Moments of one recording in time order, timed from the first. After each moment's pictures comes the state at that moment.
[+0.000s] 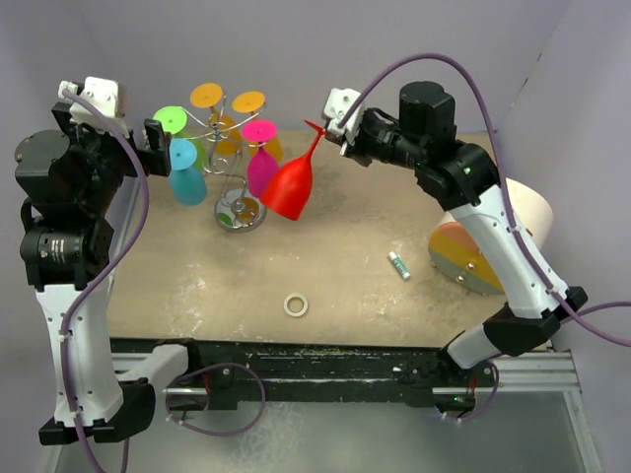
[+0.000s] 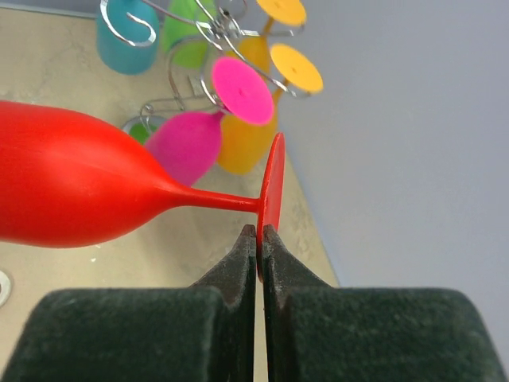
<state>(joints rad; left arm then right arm) 0.04 1.04 1.74 -0.71 0.14 0.13 0.61 1.51 1.96 -0.70 -0.32 -0.62</state>
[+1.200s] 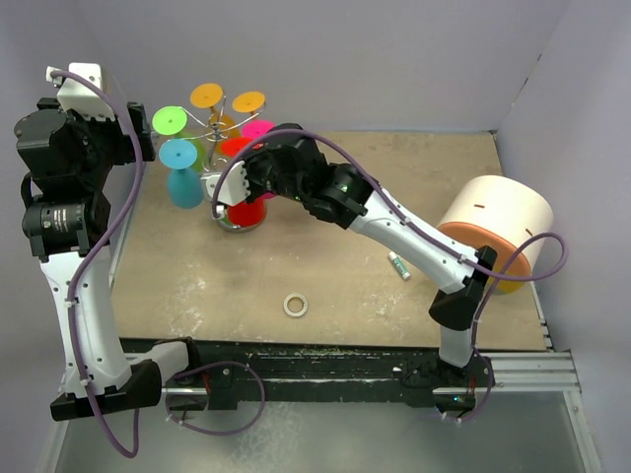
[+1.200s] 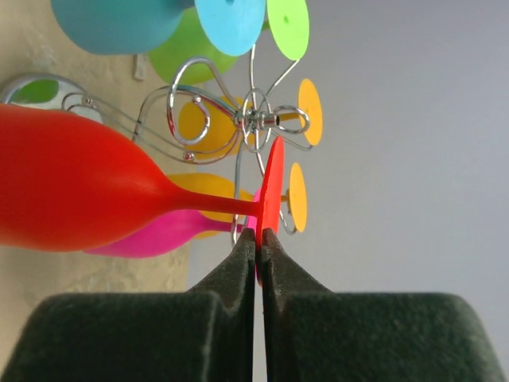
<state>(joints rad) 0.17 1.15 1.76 -0.71 0.08 0.11 1.03 1.86 2.18 -0.62 0.10 -1.23</state>
